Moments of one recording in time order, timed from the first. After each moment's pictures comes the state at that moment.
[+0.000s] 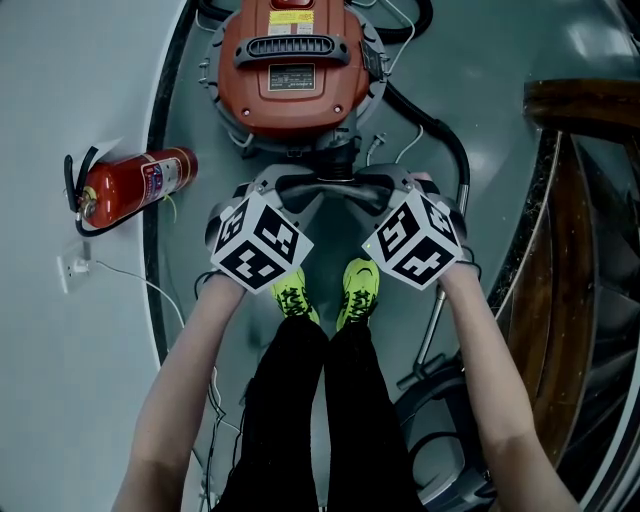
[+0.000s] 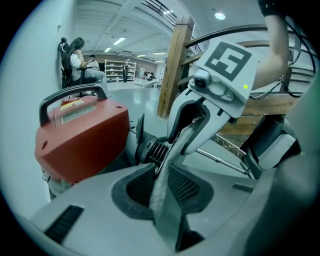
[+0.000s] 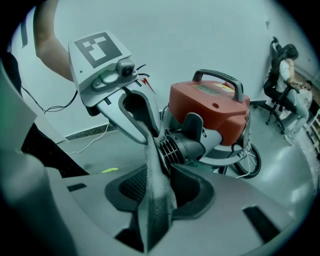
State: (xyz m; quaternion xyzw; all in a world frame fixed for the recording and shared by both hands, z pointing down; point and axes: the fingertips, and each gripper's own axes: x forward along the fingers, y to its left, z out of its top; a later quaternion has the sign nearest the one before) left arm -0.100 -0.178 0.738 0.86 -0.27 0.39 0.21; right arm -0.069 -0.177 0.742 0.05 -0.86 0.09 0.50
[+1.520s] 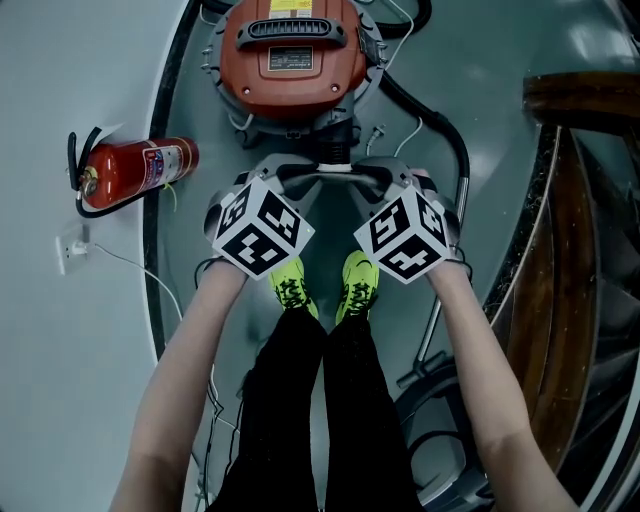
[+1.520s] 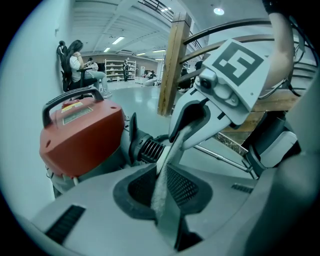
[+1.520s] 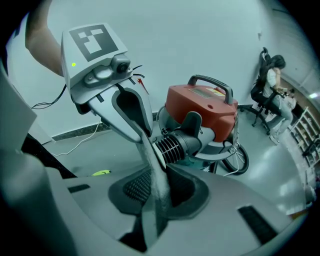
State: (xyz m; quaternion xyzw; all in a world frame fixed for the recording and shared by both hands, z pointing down) left arm -0.097 -0.165 0.736 0.85 -0.27 0.41 0.20; right arm -0.061 -0.171 0.742 0.12 -0.86 0.07 0.49
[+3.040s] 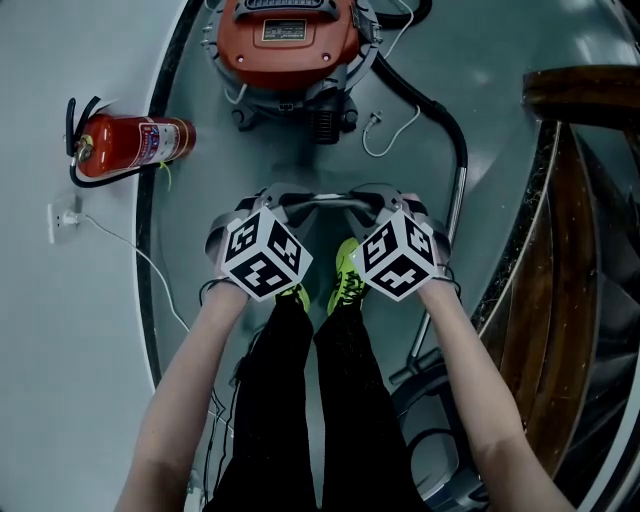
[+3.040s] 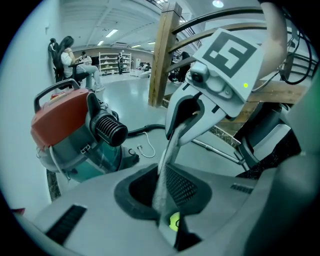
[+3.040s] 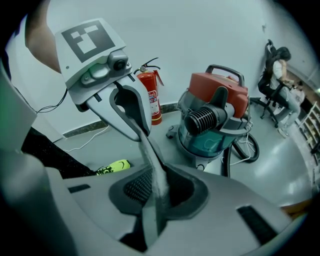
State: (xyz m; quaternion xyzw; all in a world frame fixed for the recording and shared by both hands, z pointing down) left arm -0.064 -0.074 0.754 0.83 -0.25 0.45 0.20; right arm -0.028 -0.084 0.762 0.08 -0.85 0.10 0.51
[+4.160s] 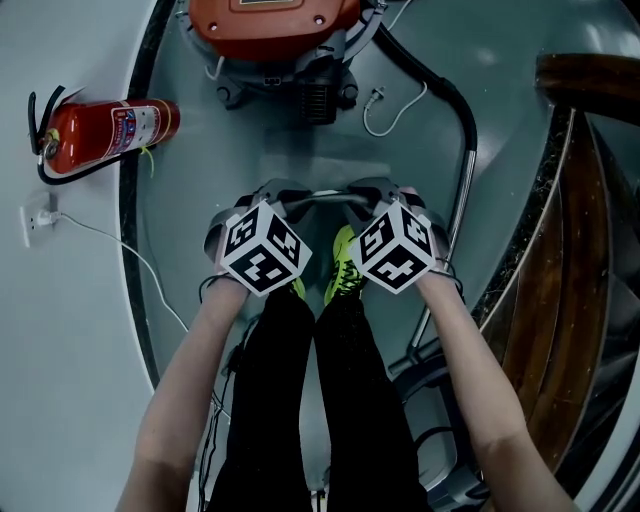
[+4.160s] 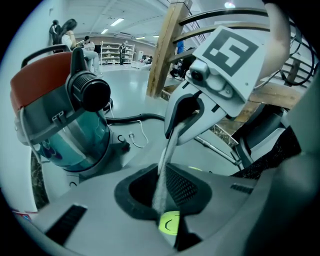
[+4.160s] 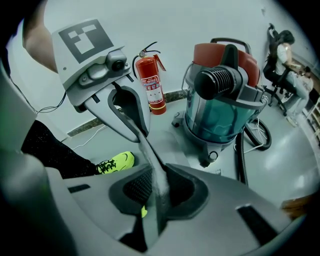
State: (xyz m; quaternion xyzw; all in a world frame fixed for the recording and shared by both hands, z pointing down) left arm -0.051 -0.048 0.815 0.82 -0.23 0.45 0.26; right arm -0.016 -0.062 0.822 0.05 -0.84 0.13 0.52
